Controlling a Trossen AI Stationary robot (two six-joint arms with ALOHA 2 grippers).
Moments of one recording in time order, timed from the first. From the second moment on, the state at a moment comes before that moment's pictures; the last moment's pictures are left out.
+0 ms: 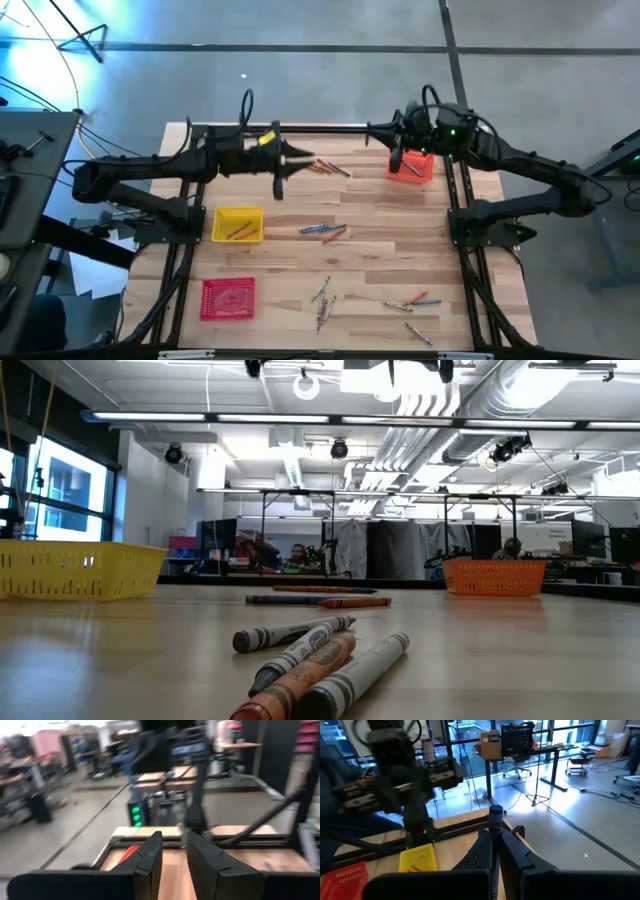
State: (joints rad) left arm 0.16 1.19 0.99 0.18 0.07 0.11; right arm -0.31 1.07 1.13 -0.19 0.01 0.08
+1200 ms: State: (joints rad) left arm -0.01 1.38 0.99 0.41 -0.24 0.26; right arm 0.01 1.27 1.13 0.05 0.13 -0.08
